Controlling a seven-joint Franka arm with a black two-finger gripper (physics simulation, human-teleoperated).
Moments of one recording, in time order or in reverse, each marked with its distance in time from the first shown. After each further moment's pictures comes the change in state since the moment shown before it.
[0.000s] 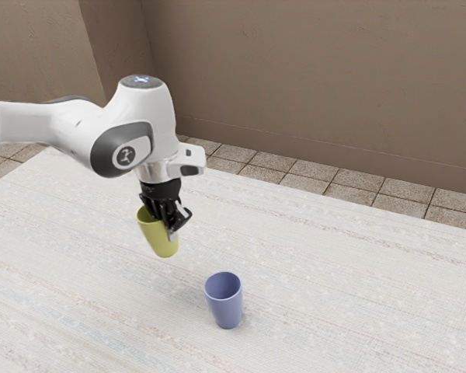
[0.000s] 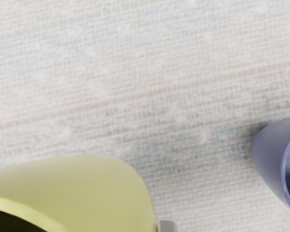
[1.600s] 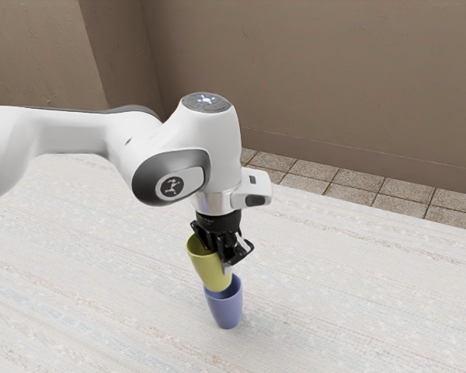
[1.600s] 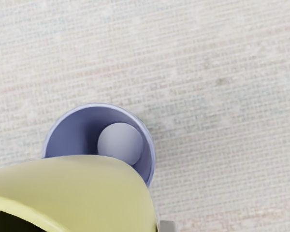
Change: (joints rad) arm -0.135 0.030 -0.150 0.048 -0.016 -0.020 -0.276
